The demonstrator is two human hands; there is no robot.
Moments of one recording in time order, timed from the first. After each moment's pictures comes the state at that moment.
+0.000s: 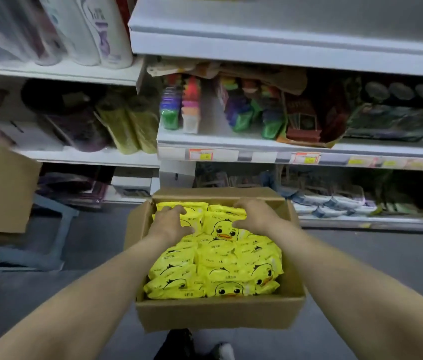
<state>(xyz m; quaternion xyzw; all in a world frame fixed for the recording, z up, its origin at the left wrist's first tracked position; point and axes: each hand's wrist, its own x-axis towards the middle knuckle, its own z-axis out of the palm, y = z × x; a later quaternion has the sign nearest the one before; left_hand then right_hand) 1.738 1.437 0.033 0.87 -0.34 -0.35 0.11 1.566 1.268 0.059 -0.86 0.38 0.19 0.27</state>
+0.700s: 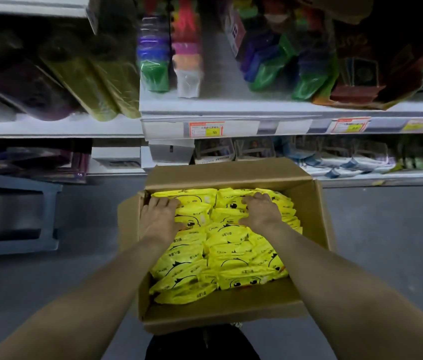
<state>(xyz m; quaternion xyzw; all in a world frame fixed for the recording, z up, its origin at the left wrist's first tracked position) 1.792 1.426 -0.073 0.85 -0.45 -0.26 -0.03 1.599 1.257 -0.073 -0.81 0.45 0.32 0.20</state>
